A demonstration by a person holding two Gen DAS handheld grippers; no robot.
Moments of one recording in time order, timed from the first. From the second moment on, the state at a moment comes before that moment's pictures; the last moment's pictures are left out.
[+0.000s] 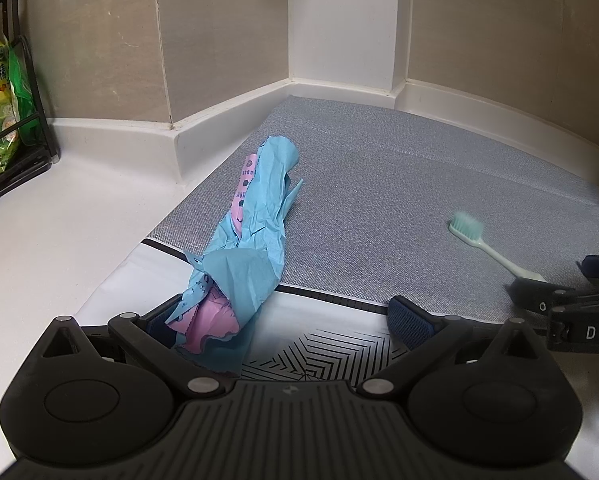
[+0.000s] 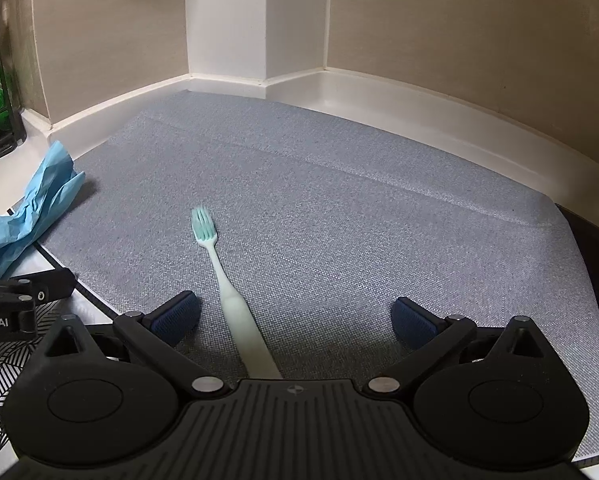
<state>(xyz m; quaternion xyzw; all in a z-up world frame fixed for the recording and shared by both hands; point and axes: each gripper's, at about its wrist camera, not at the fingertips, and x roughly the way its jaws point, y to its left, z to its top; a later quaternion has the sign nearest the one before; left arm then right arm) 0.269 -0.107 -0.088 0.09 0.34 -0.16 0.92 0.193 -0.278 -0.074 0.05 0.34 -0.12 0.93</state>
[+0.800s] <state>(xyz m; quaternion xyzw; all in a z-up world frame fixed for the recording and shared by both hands) 0.154 -0.036 -0.009 0.07 0.28 -0.19 0.94 0.098 -0.265 -0.038 0.09 0.24 -0.12 0.96</state>
